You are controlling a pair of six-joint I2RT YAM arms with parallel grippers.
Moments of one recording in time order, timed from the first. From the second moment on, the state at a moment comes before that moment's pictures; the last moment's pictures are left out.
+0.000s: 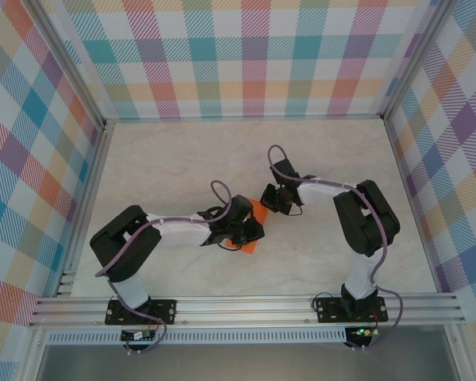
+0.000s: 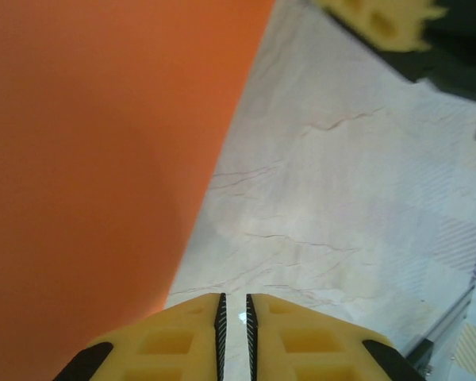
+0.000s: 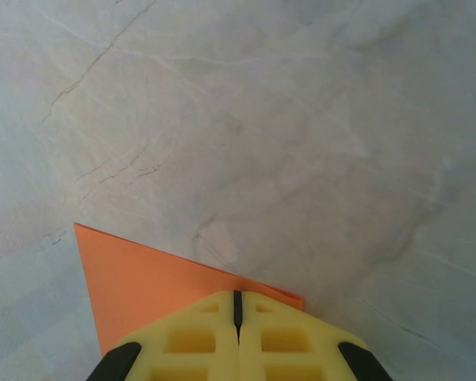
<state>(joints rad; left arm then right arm) -0.90 1.74 0.87 -0.01 0.22 -1.14 0.51 1.86 1.06 -0.30 -0.24 0.93</state>
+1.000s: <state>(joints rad) -0.90 1.75 0.81 0.02 0.20 -1.19 0.50 1.71 0.87 -0.23 -0.59 0.76</state>
